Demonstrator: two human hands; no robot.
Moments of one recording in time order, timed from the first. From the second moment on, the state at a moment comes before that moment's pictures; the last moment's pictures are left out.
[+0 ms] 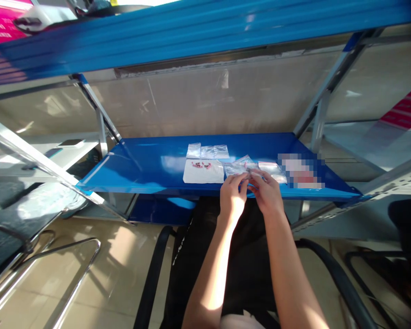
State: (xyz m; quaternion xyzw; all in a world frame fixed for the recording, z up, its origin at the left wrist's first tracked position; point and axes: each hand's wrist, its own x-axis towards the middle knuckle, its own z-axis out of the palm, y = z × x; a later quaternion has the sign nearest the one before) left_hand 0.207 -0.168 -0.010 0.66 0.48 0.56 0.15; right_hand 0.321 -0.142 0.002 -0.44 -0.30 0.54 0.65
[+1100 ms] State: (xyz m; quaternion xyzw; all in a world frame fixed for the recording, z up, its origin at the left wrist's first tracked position) left_hand 0.135 -0.201 0.036 0.50 0.40 0.56 0.52; right_hand 0.316 -0.159 0.025 -0.42 -0.42 0.60 0.54
